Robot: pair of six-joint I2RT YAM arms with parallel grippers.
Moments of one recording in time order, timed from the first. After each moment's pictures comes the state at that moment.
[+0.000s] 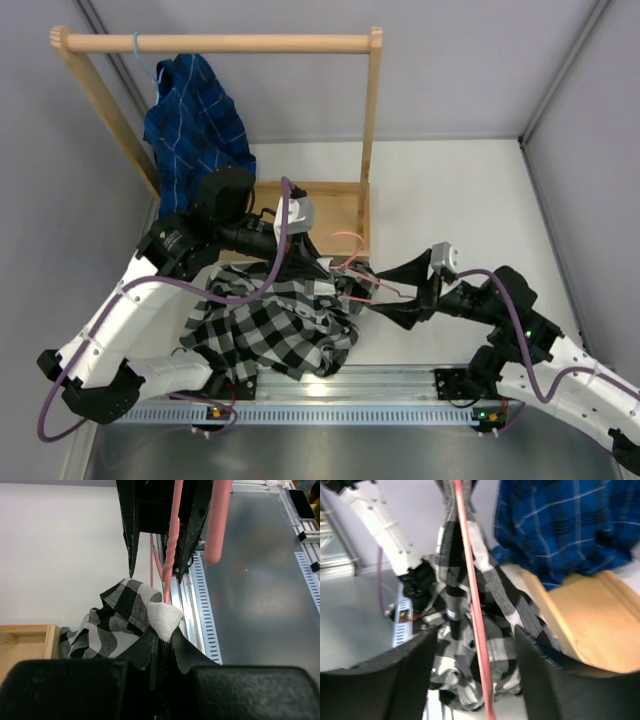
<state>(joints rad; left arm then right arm) -0.72 1.14 1.51 -0.87 0.95 0.29 0.89 0.50 0.56 0.06 -0.48 0.10</state>
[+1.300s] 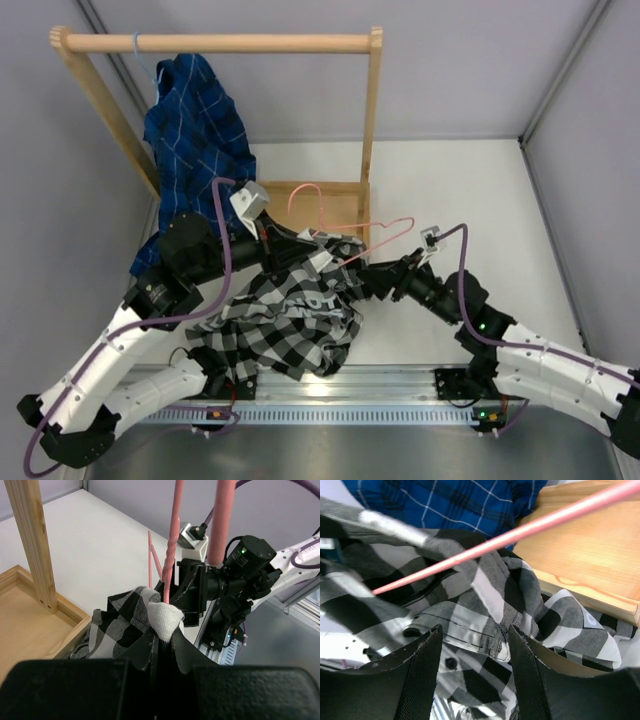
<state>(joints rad) -0.72 0.80 1.08 -0.31 0.43 -0.30 0.89 0.69 0.33 0.38 0.03 0.68</state>
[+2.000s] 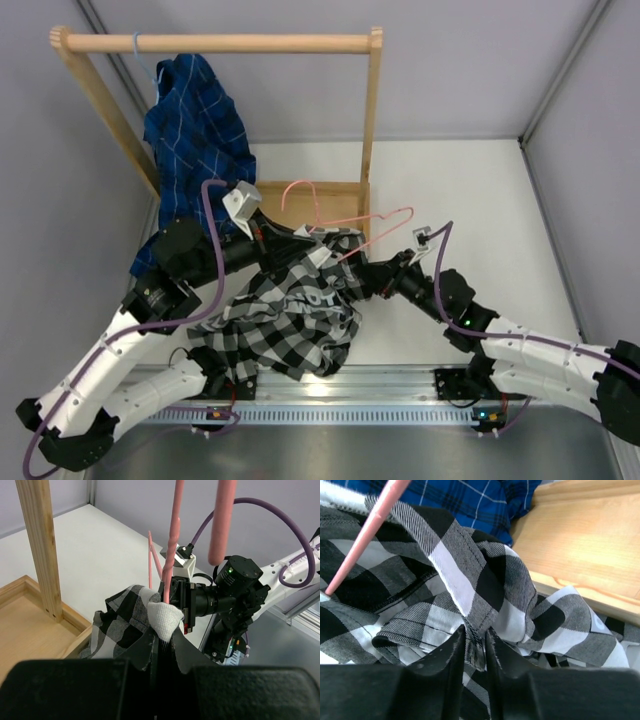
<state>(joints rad) -0.72 0.78 1.05 -0.25 0.40 -0.33 0.90 0.86 0.30 0.57 0.07 0.72</state>
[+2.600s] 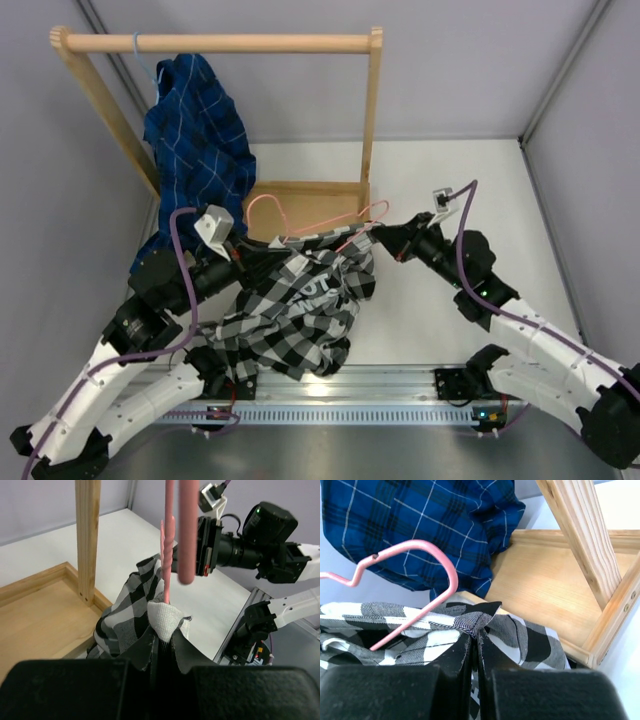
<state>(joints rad) -0.72 0.58 0.94 -0.32 0.24 -0.30 0.62 0.86 0.53 0.34 -0.12 0.66</state>
